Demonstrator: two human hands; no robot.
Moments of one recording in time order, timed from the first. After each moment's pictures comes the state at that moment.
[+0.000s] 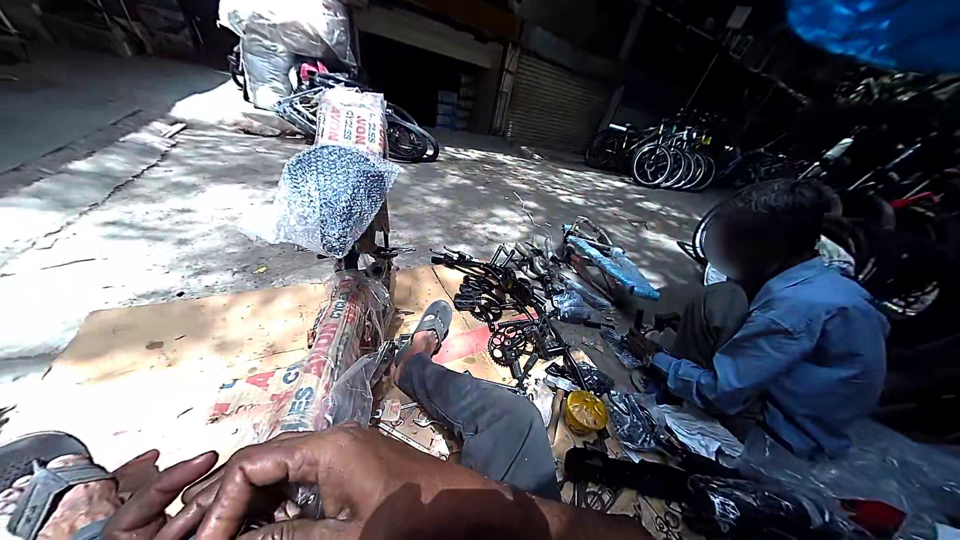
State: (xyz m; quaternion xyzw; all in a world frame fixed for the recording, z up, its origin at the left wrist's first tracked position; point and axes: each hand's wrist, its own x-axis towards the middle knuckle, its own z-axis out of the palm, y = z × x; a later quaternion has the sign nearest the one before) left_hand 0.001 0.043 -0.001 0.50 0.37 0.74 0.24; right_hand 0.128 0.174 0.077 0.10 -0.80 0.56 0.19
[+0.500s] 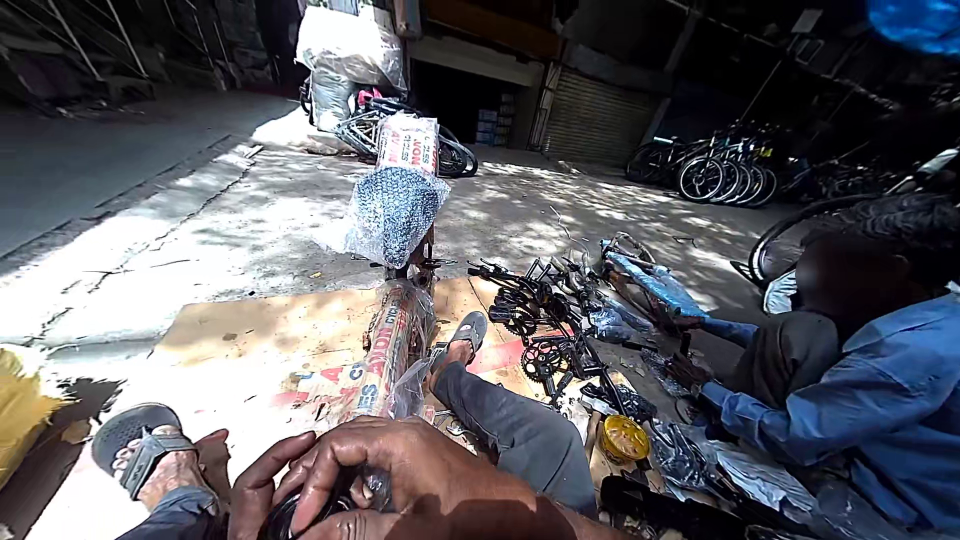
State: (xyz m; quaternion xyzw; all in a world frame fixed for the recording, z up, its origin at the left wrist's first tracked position) left_hand 0.001 0.043 -0.002 0.50 0.34 0.75 0.26; right_hand 0.125 0.171 0.080 0.08 -0.82 0.53 0.19
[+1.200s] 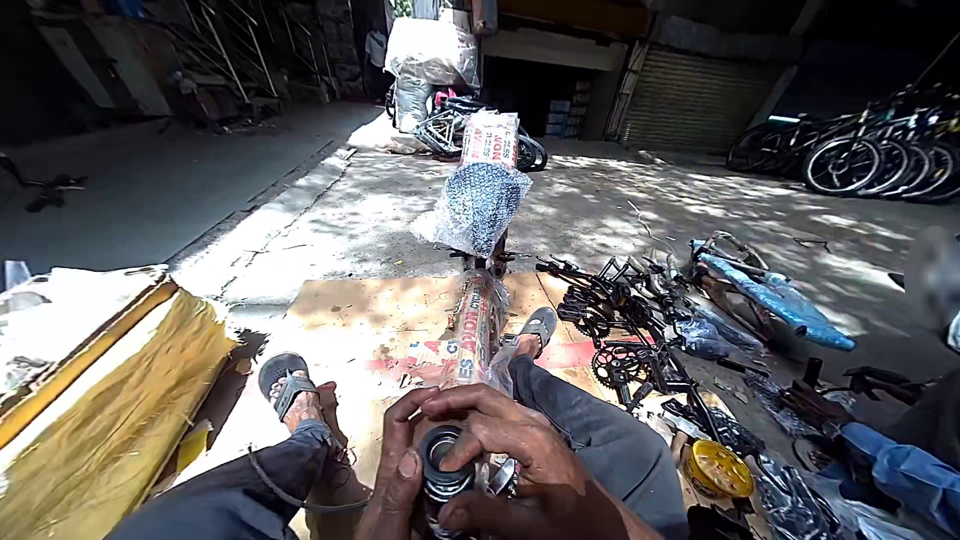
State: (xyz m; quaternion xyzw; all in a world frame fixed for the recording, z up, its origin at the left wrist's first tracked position) left_hand 0.004 0.040 -0.002 0.49 0.34 0.75 0.29; right_hand 0.132 0.163 0.047 0.10 -0.83 0.44 0.33
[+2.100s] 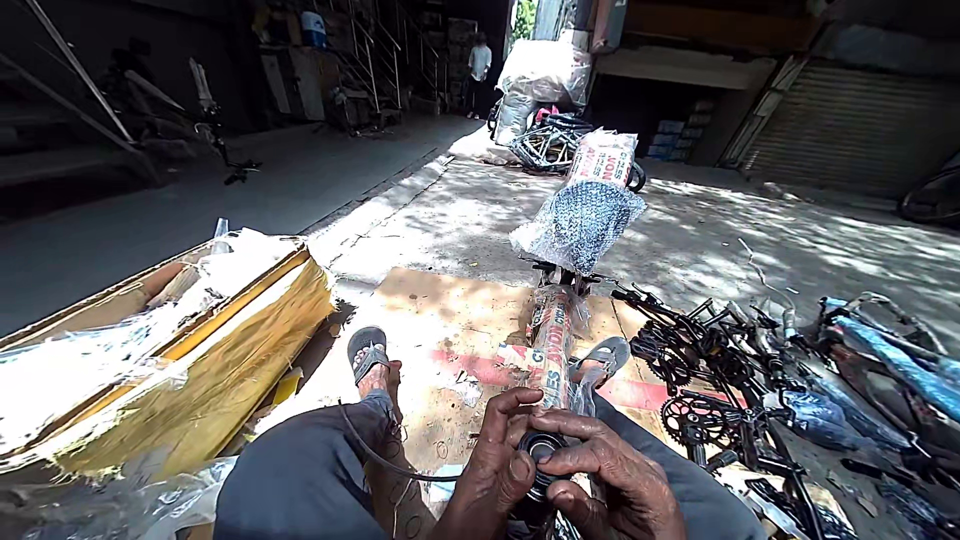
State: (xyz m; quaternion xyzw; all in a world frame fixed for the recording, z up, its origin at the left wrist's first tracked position) left_hand 0.000 0.042 -0.007 0.49 0.29 0.77 0.29; right_hand 0.123 0.157 0.026 0.09 -0.81 0.42 0.40
